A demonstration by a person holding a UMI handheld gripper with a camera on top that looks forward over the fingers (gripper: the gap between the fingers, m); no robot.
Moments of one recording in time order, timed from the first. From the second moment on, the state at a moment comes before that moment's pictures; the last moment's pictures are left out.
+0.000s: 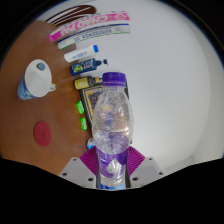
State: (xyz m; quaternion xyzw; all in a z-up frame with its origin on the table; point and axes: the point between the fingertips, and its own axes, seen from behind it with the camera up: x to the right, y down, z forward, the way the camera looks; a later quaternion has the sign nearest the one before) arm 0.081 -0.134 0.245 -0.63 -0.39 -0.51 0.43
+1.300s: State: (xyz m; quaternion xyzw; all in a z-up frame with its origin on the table) arm 0.013 -0.098 0.199 -0.78 -0.16 -0.07 0.61
